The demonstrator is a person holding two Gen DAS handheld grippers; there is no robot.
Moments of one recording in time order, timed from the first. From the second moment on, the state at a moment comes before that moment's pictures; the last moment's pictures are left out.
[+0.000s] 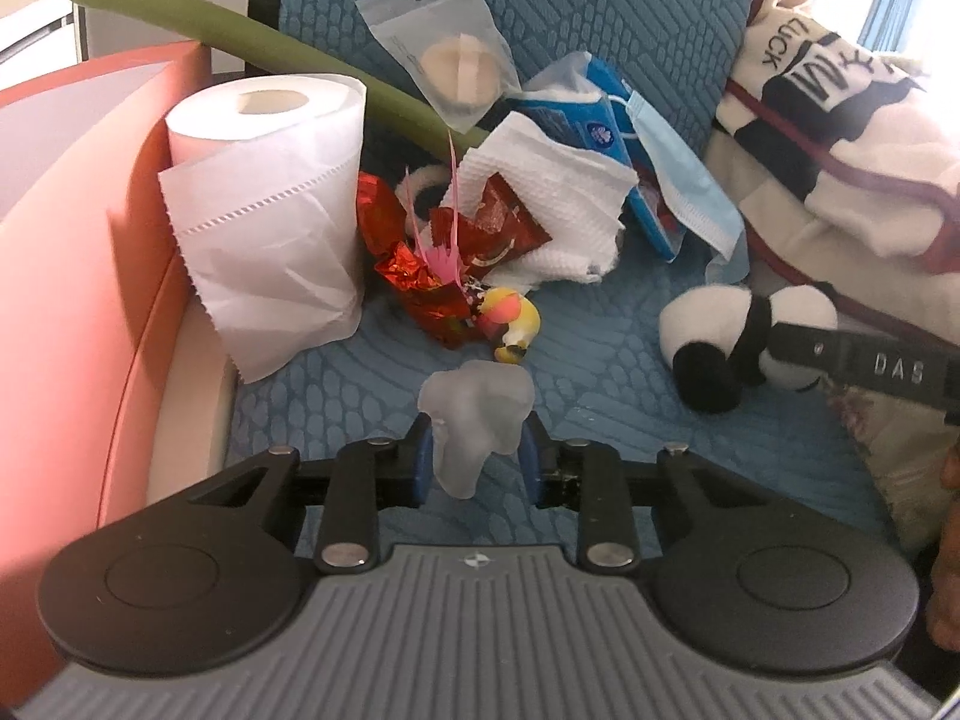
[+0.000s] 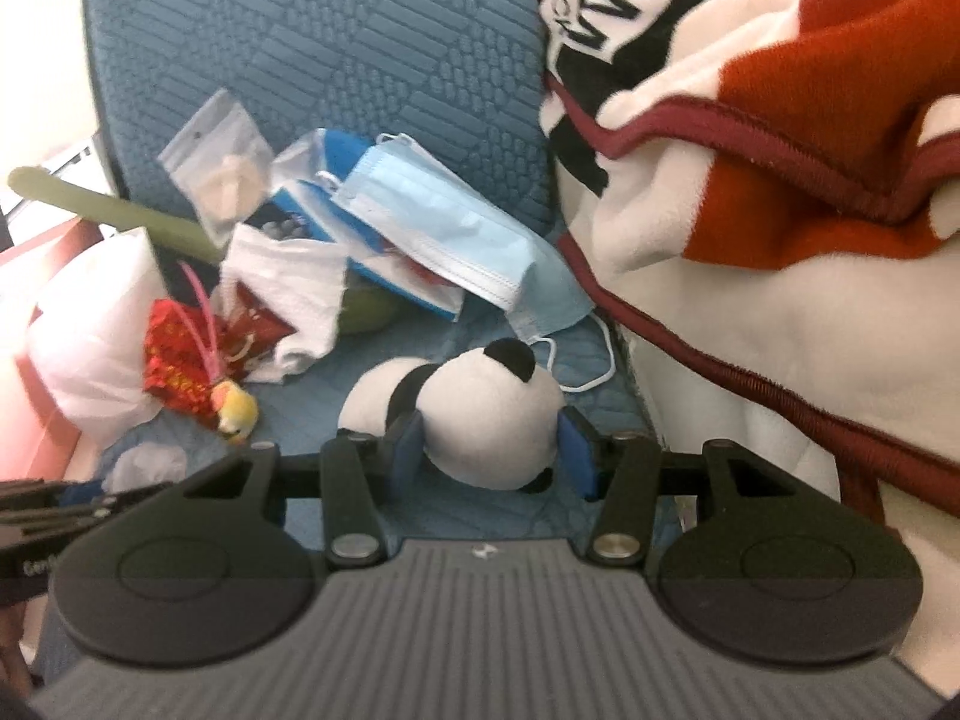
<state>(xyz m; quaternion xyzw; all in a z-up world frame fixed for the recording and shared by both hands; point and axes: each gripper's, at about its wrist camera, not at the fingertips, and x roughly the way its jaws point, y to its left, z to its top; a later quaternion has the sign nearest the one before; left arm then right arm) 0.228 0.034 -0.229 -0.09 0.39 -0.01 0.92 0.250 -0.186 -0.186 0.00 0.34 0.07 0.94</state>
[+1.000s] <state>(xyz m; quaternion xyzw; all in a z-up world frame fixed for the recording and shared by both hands) 0.176 0.049 -0.176 -0.13 0.38 -0.02 0.91 0.179 -0.161 -0.160 -0.02 0.35 0.11 0.93</state>
